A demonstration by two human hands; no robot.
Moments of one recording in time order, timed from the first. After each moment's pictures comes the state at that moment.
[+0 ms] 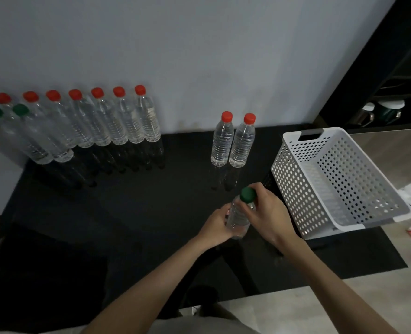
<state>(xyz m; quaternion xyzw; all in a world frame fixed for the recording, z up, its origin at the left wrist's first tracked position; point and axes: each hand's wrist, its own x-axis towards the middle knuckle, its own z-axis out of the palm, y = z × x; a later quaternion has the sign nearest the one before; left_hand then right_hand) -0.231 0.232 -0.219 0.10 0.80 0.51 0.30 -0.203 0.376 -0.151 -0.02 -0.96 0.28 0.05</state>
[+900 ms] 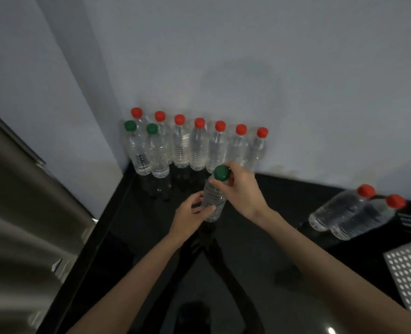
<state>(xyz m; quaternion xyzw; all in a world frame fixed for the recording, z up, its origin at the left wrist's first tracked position) -0.358 -0.086 -0.193 -0.12 0.75 0.65 0.07 -0.409 0.061 -0.107 0.20 -0.88 0.43 -0.01</state>
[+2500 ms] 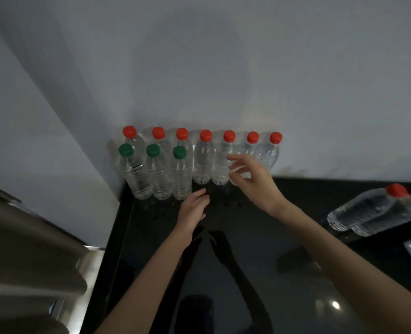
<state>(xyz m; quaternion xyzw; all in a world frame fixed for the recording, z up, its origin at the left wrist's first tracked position) -0.443 -0.149 -0.193 -0.21 0.64 0.72 0.16 -0.476 0.018 -0.123 0.16 -0.88 0.45 0.02</state>
